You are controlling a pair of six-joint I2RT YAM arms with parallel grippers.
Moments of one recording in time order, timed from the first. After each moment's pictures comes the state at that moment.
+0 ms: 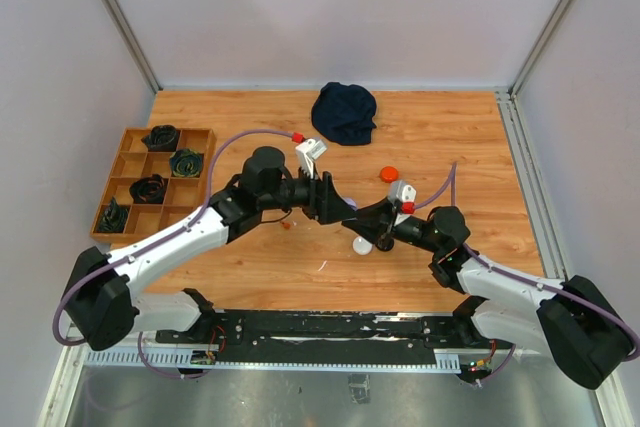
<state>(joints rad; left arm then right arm) -0.74 1.23 0.86 0.07 0.52 -0.53 0.65 1.06 0.25 0.94 -0.60 0.10</state>
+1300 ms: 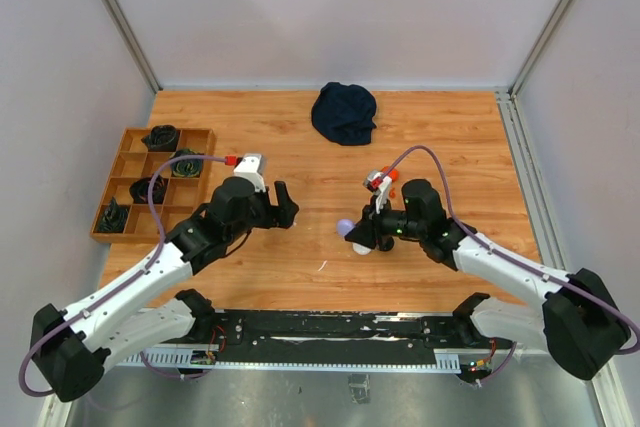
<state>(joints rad) -0.69 0.89 0.67 -0.27 -0.20 -0.50 0.65 1.11 0.52 0.15 -0.56 0.15</state>
